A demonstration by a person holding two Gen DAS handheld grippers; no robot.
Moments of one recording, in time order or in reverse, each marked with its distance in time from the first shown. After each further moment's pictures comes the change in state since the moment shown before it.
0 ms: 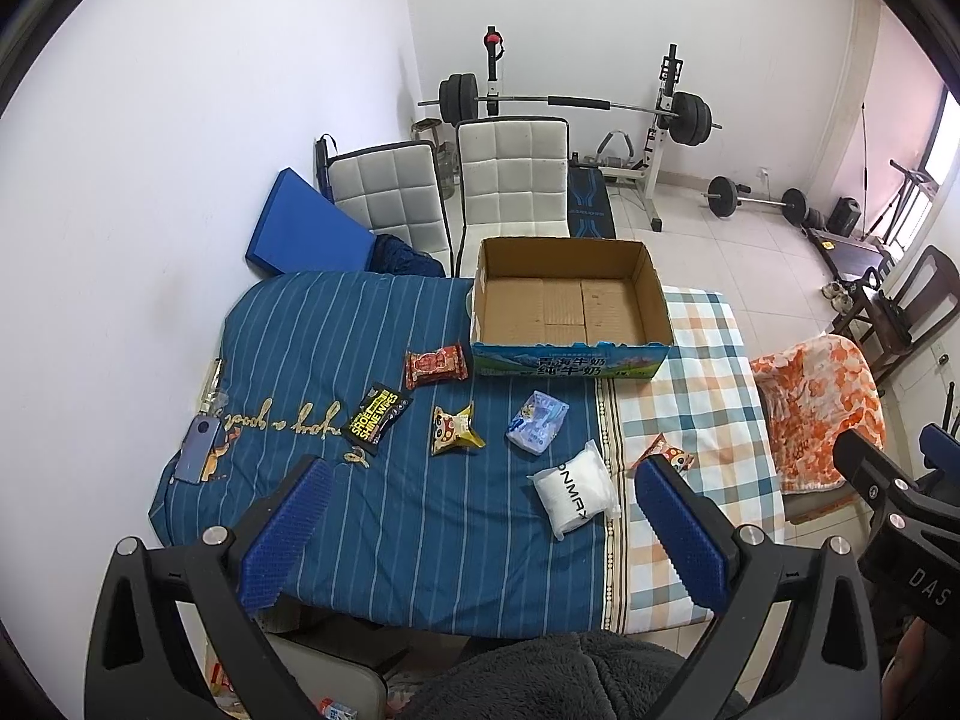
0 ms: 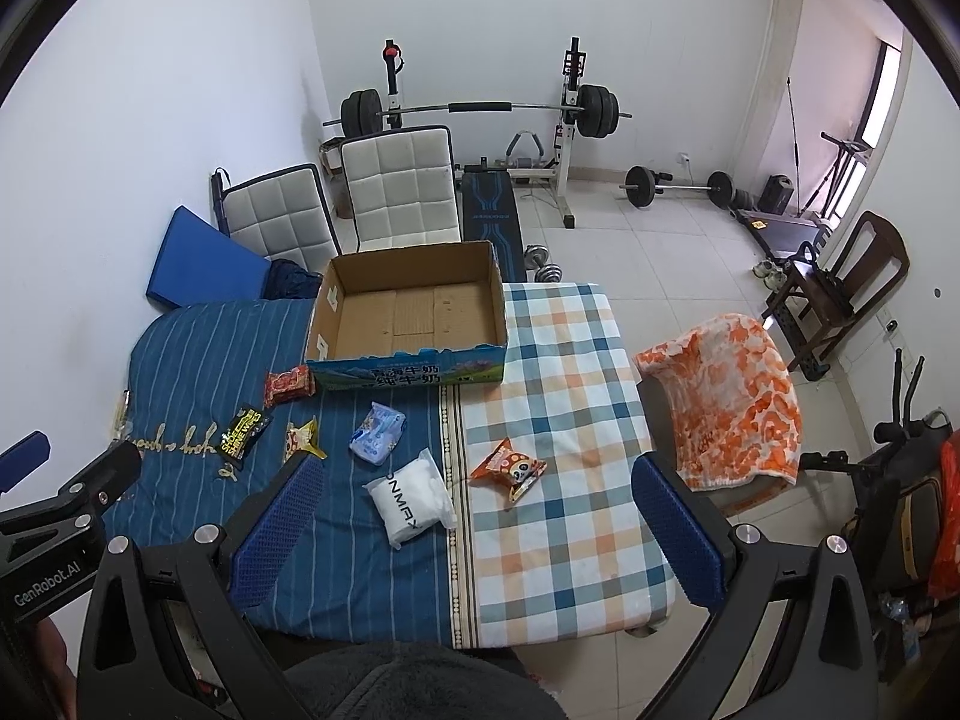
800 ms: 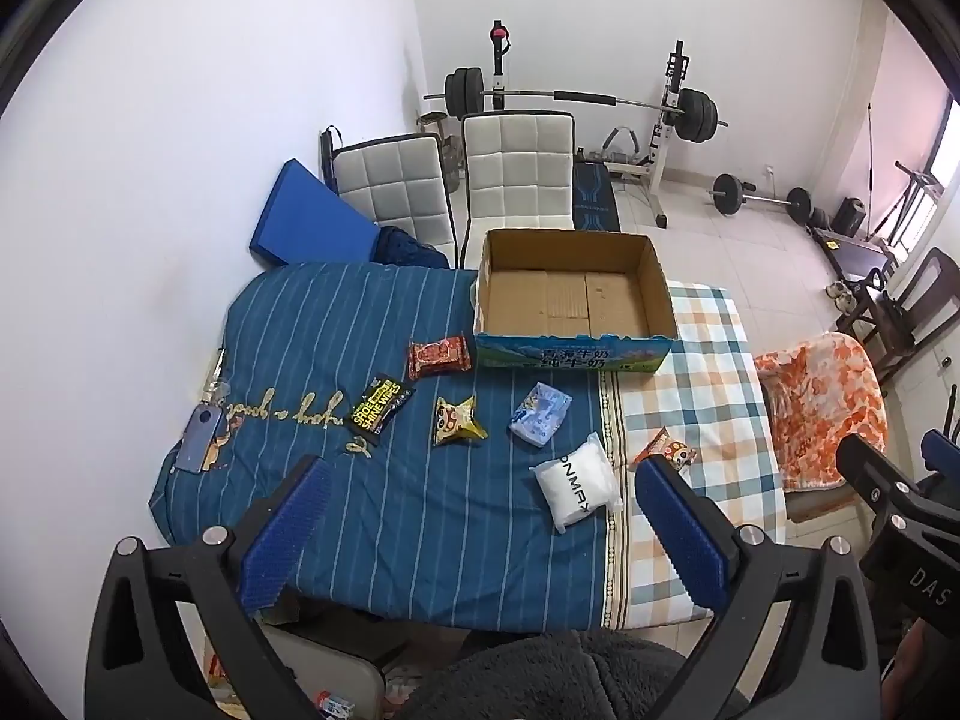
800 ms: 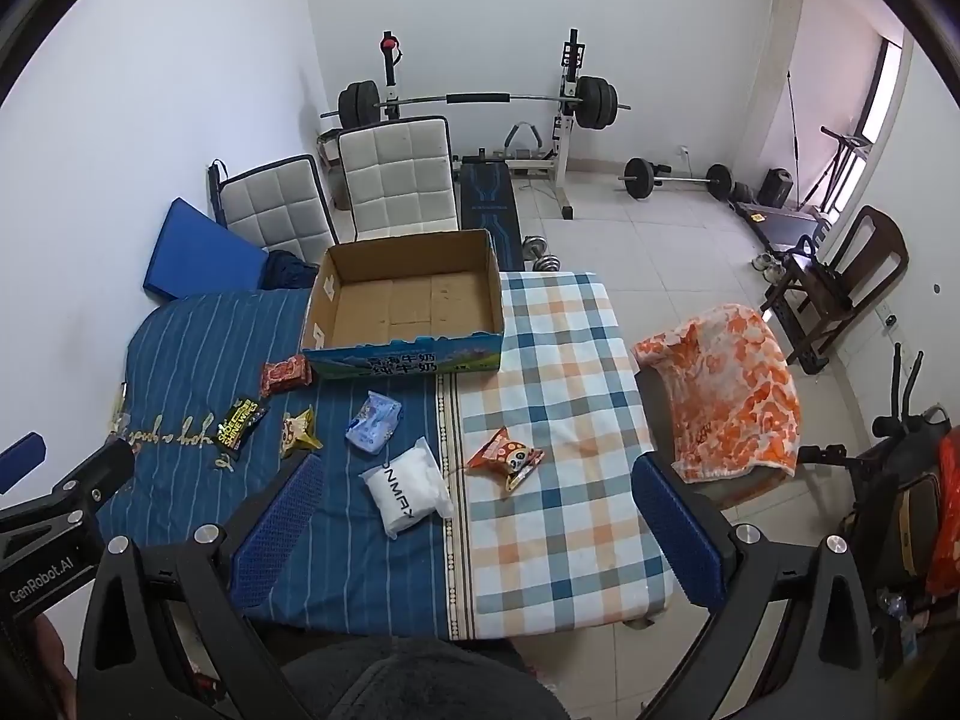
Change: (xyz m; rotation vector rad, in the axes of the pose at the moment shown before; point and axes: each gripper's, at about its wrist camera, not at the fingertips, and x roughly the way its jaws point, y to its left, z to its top) left arm 0.003 -0.002 -0.007 -0.008 0.011 0.008; right arm 0.009 -0.006 -0.011 0.012 0.010 -0.005
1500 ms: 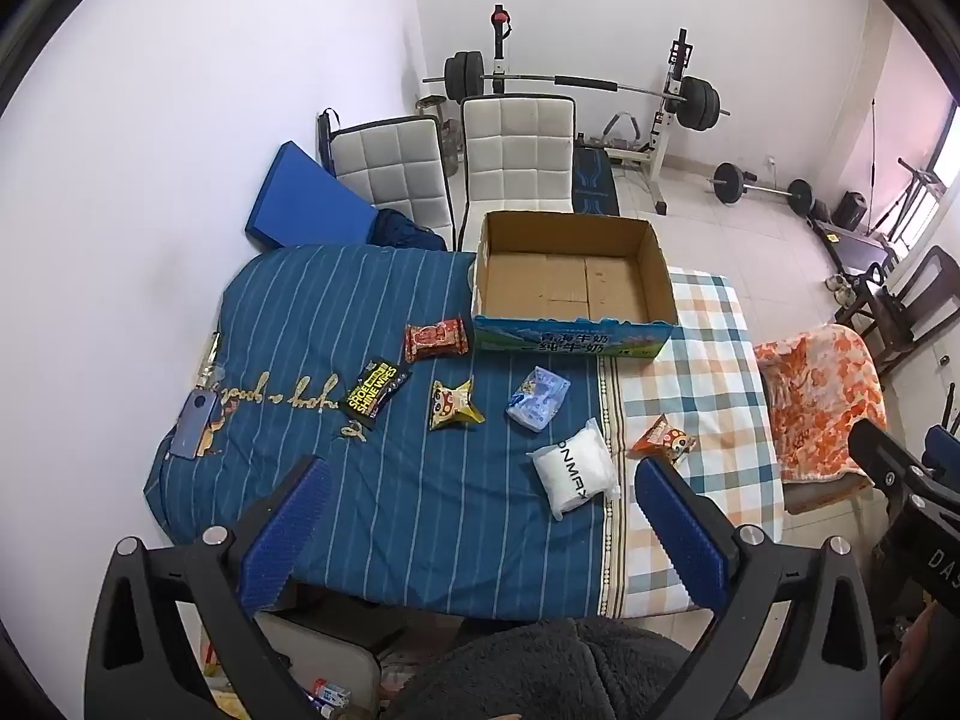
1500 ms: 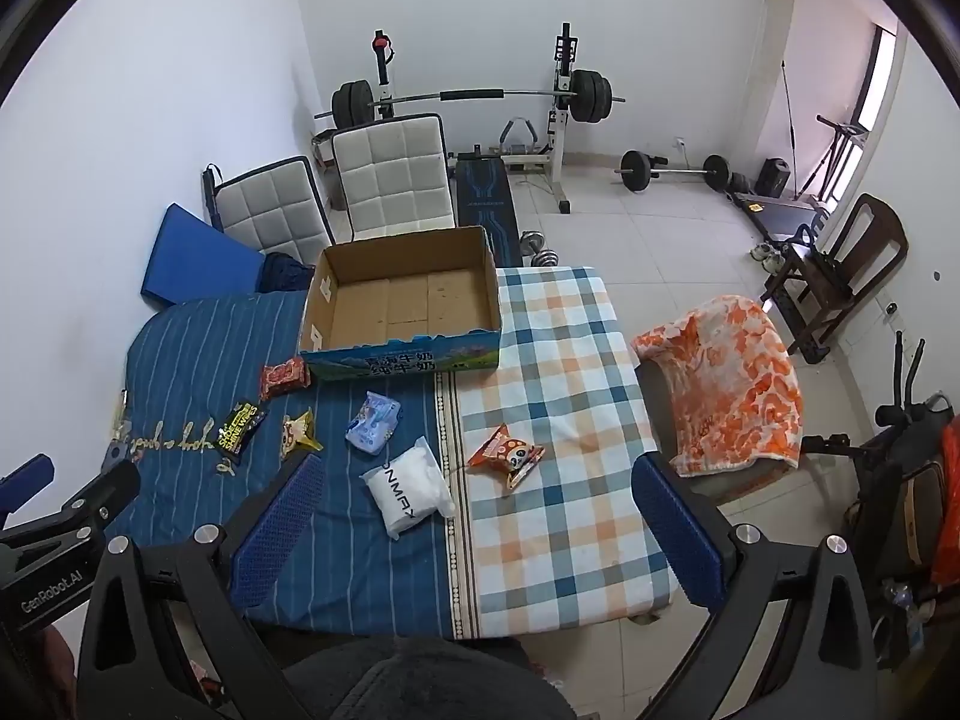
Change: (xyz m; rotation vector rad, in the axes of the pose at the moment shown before) left arm 0.009 0.002 -0.008 0.005 0.040 0.006; right arm 0.002 -0.006 0.001 0.007 0.013 0.007
